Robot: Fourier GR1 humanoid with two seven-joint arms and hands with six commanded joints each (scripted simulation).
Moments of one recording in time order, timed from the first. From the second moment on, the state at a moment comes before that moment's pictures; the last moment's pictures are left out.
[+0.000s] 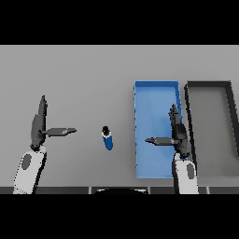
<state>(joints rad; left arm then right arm) -0.11 0.43 -0.16 -1.48 0.24 0.26 0.01 0.00 0.00 0.00 -1.57 0.00 0.00 0.00</state>
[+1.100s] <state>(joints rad) 0.01 0.63 -0.38 -1.62 0.21 -0.18 -0.10 0.10 -0.18 0.06 -1.70 0.15 0.06 -0.11</state>
